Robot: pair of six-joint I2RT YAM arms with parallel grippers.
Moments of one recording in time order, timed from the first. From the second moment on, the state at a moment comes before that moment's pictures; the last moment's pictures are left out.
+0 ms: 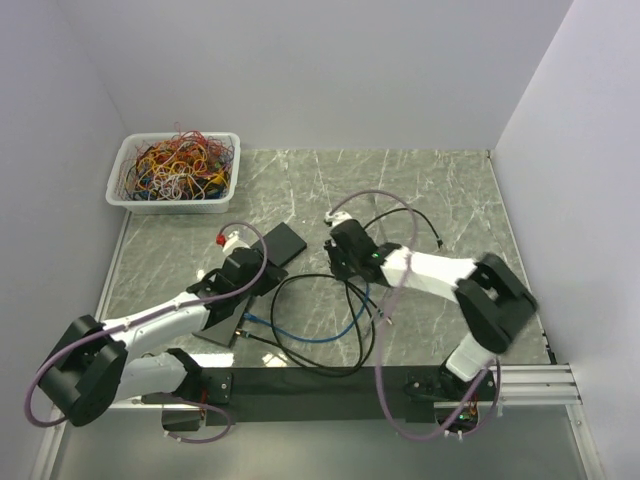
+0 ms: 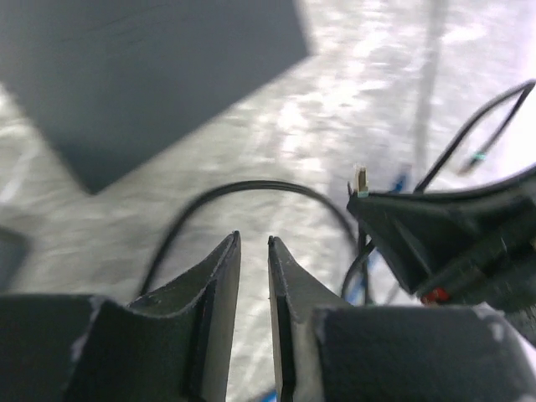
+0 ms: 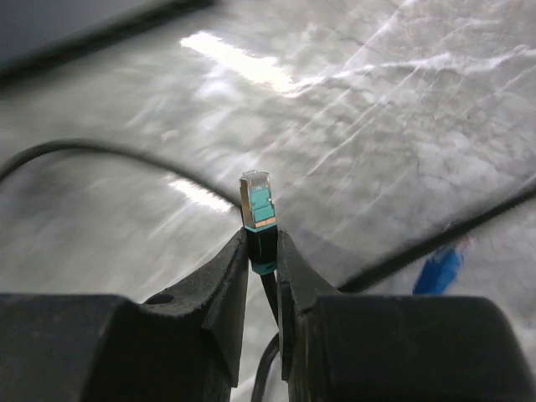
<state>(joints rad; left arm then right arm) -0.66 1.17 0.46 0.08 -0.17 -1.11 0.76 1.66 0.94 -0.16 0.13 0.30</state>
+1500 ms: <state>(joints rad) -0.66 0.89 0.21 0.82 0.07 -0.95 0.60 1.45 0.69 0.74 -0.90 0.68</state>
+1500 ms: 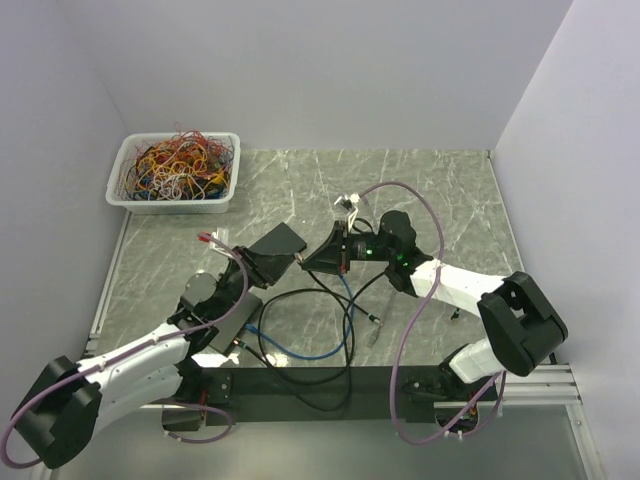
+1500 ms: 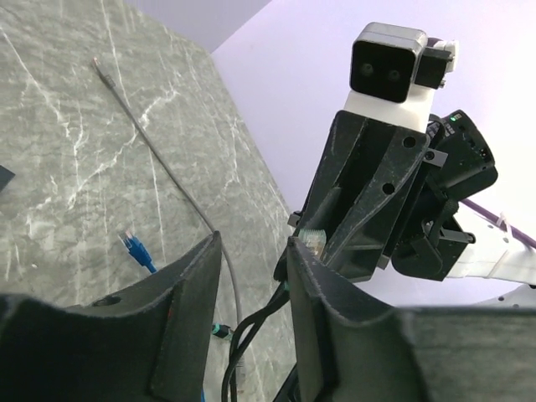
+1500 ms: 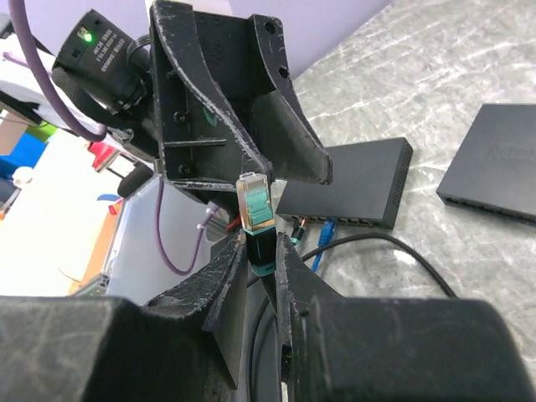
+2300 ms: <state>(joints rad) -0.68 0.83 0.20 0.80 0.07 -0.93 0.63 1.51 0.71 0.77 -0.90 0.74</state>
